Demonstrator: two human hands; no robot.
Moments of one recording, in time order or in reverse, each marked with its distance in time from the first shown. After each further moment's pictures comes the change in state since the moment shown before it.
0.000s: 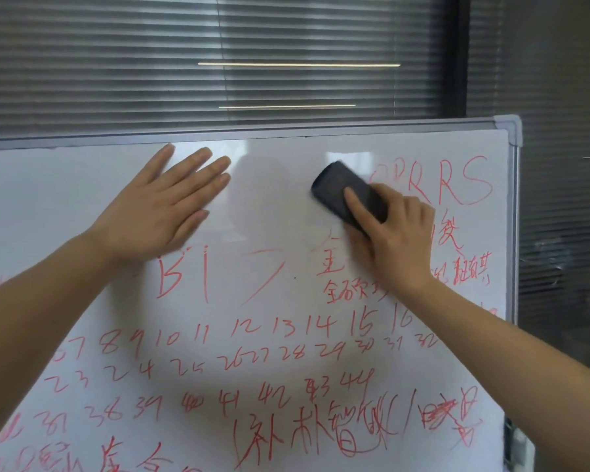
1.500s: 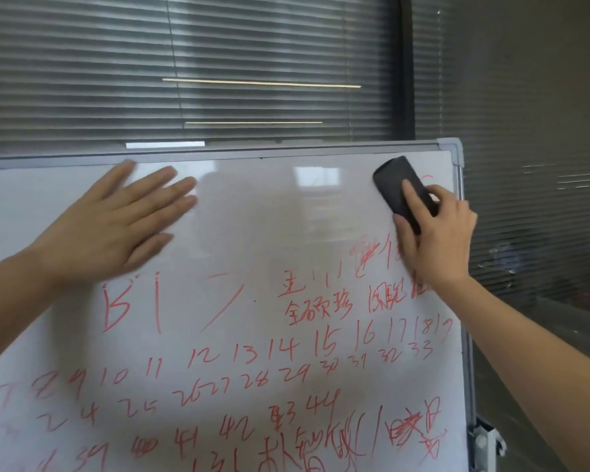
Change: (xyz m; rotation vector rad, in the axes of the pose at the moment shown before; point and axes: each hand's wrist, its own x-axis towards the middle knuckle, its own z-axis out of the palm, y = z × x) left_hand 0.026 0.005 0.002 0.025 0.173 0.105; right_hand -0.020 0.123 -0.024 -0.135 -0.114 0.257
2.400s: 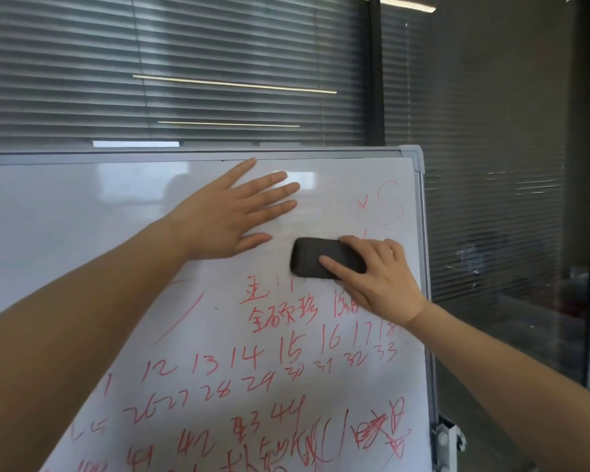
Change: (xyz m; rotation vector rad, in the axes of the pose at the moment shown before) left_hand 0.142 0.073 0.033 -0.030 -0.095 0.167; right_hand -0.038 -0.008 -0.006 0.019 -0.087 -0.577
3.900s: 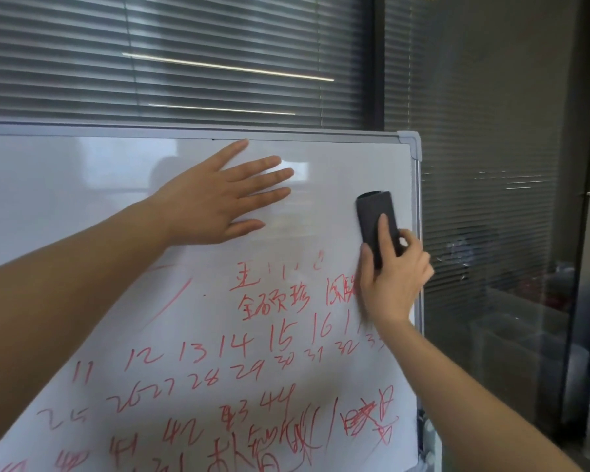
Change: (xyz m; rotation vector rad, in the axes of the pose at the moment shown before) left_hand -0.008 -0.003 0.005 -0.018 0.011 0.015; right_hand -0.010 -0.035 0.014 0.038 0.094 0.961
